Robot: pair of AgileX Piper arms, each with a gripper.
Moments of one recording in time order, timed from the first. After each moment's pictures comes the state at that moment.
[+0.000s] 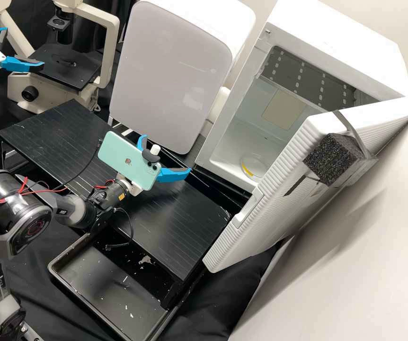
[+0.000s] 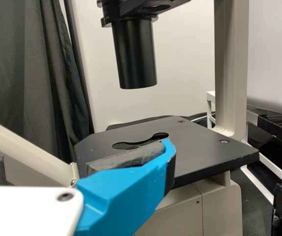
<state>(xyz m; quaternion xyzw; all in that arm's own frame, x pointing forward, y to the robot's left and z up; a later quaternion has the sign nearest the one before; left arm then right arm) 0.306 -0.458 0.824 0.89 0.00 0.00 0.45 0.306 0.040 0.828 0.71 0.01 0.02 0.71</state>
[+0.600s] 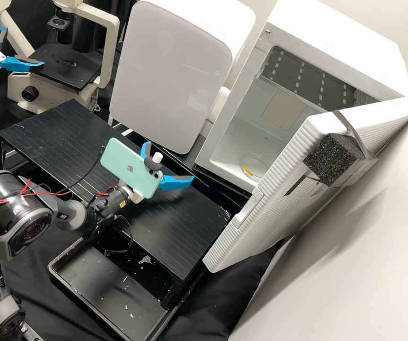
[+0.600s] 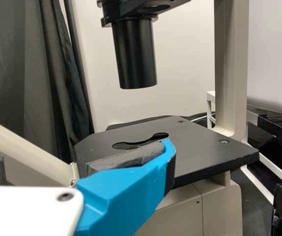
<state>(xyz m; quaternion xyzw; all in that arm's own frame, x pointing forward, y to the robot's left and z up) 0.306 -0.458 0.824 0.89 0.00 0.00 0.45 0.290 0.013 0.839 0.72 -0.02 0.02 0.70</state>
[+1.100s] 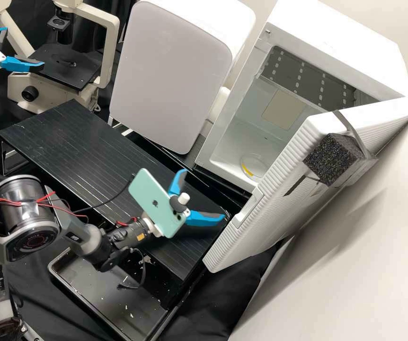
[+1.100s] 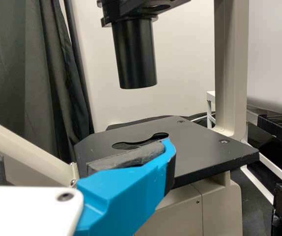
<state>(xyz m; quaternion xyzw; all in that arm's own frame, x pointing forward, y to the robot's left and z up) 0.306 -0.458 0.824 0.89 0.00 0.00 0.45 0.280 -0.049 0.904 0.71 -0.13 0.07 0.69</state>
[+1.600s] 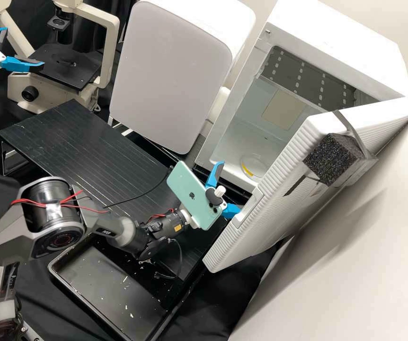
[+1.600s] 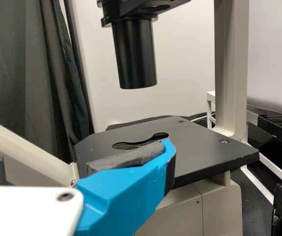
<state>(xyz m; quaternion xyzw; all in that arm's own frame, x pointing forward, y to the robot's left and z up) 0.306 -0.458 0.824 0.89 0.00 0.00 0.45 0.341 -0.053 0.948 0.70 -0.14 0.10 0.69</state>
